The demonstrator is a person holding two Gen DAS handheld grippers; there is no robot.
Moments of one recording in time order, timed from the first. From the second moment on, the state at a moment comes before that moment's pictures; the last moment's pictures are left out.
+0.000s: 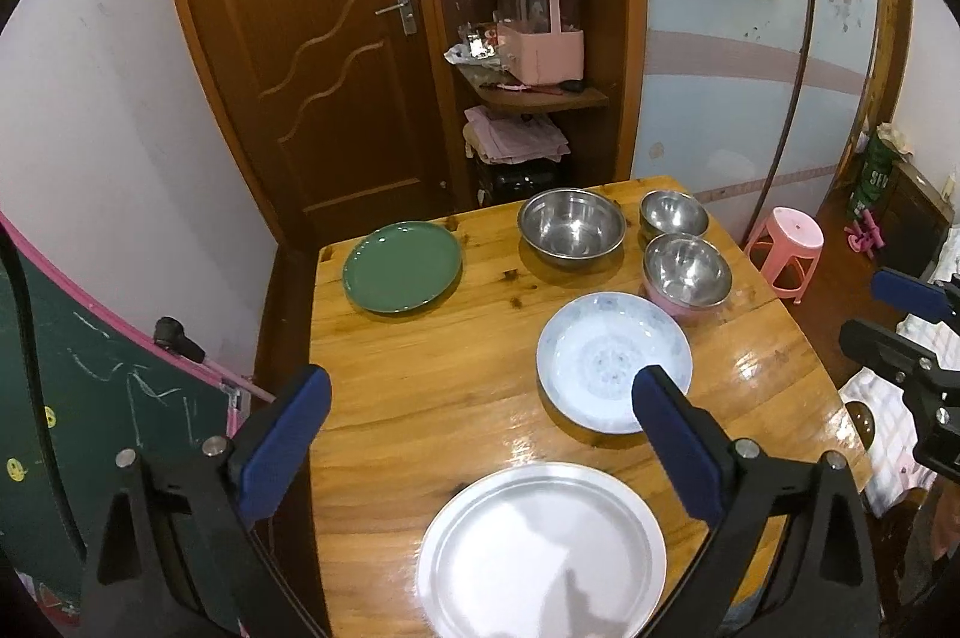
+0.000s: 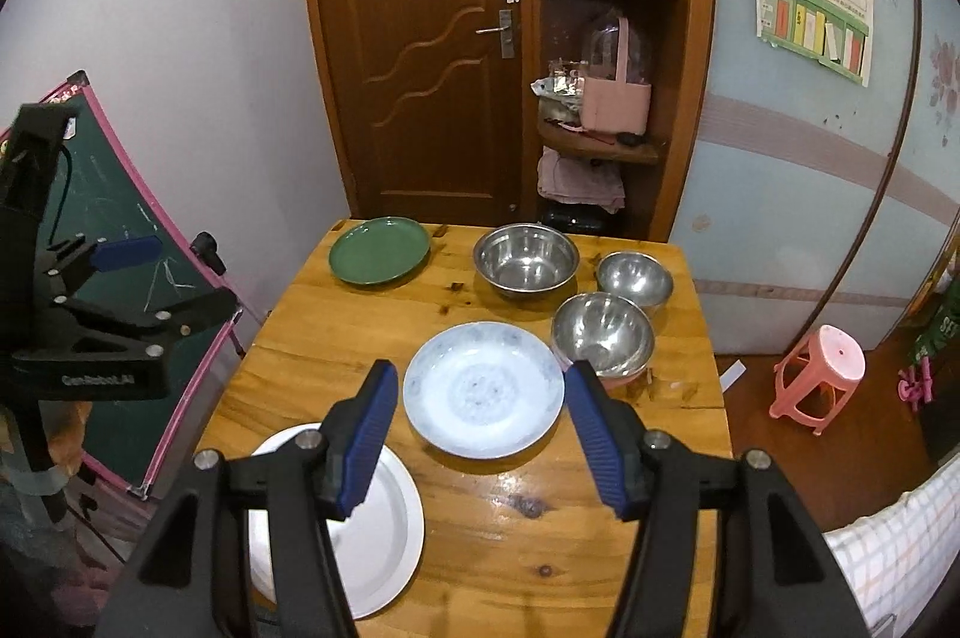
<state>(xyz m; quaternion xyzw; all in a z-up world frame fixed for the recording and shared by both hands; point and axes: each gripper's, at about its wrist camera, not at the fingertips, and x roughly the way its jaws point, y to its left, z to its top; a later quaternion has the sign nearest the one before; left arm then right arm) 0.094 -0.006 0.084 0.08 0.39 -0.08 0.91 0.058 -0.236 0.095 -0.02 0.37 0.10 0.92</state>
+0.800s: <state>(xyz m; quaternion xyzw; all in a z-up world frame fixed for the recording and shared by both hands) 0.185 -0.053 0.014 0.06 0.41 -0.09 0.90 0.136 -0.268 0.046 0.00 0.42 0.04 0.90</state>
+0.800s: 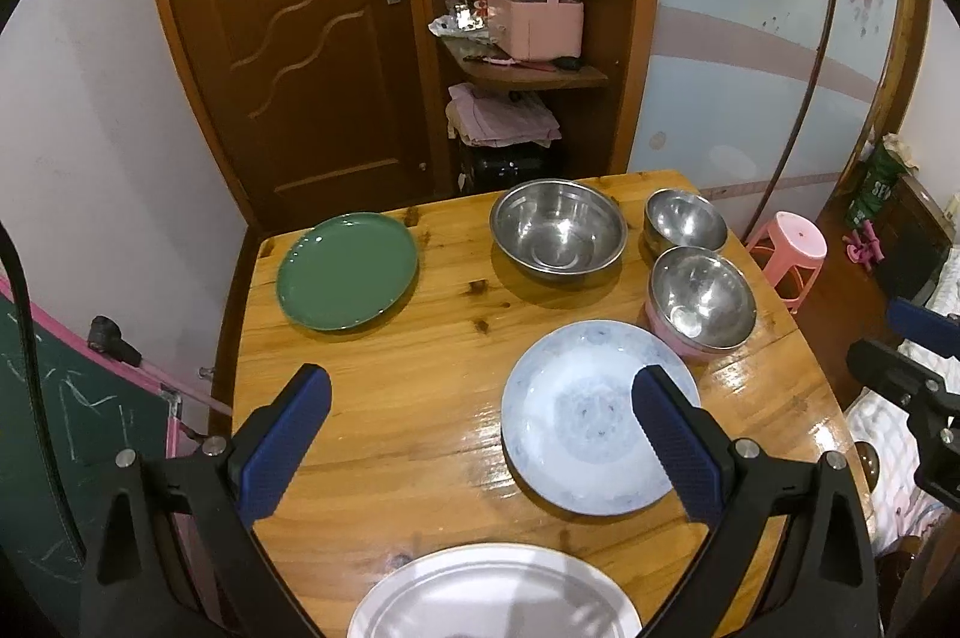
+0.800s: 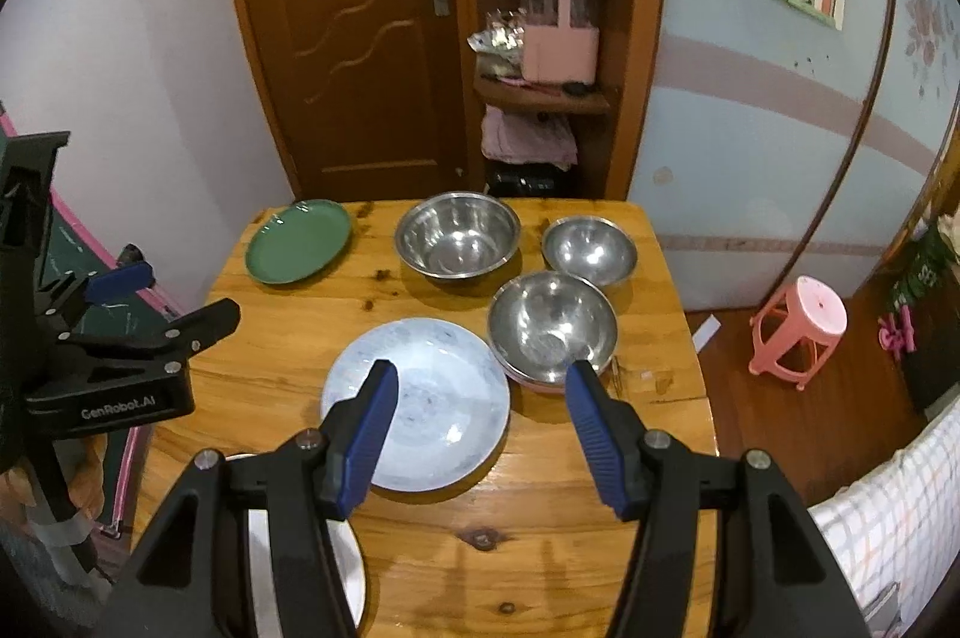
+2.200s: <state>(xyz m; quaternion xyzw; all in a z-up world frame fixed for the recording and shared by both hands) 0.264 -0.070 -0.137 0.04 0.55 -0.13 0.83 0.217 -0.295 -0.108 0.05 0.57 0.05 0.82</state>
